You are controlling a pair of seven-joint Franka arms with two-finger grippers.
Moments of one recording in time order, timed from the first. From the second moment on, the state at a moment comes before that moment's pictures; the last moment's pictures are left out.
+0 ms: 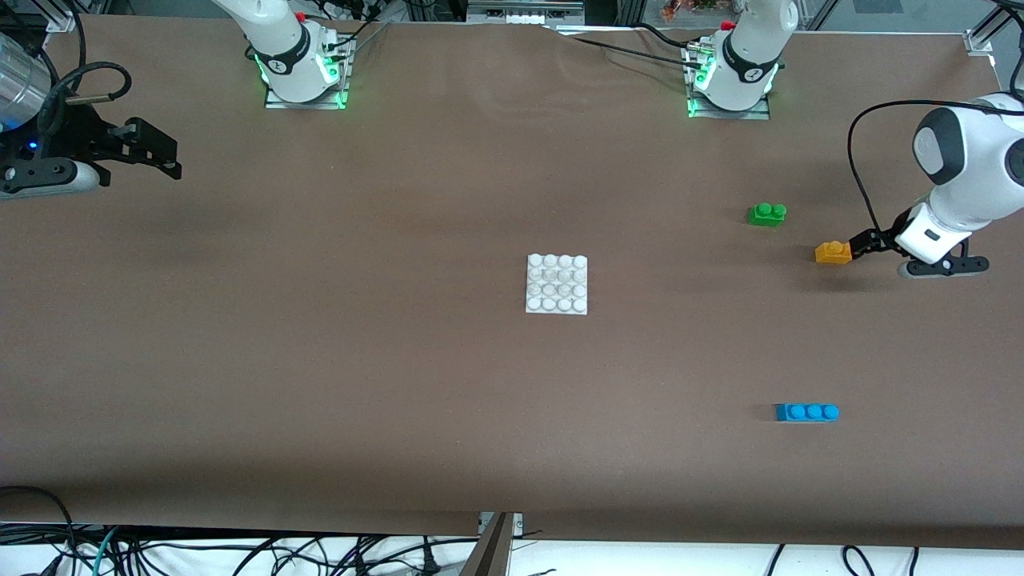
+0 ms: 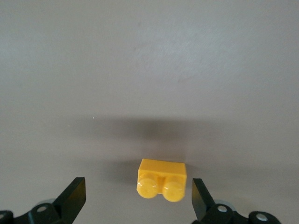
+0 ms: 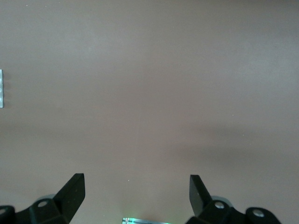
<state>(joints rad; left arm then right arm) 0.34 0.14 0.01 -2.36 0.16 2.49 0.17 0.09 0.01 0.00 -1.55 0.02 1.49 -0.02</state>
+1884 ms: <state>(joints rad) 0.36 0.23 0.00 -2.43 0.16 2.63 0.24 0.09 0.03 -0.03 -1.53 -0.01 1.50 -0.02</state>
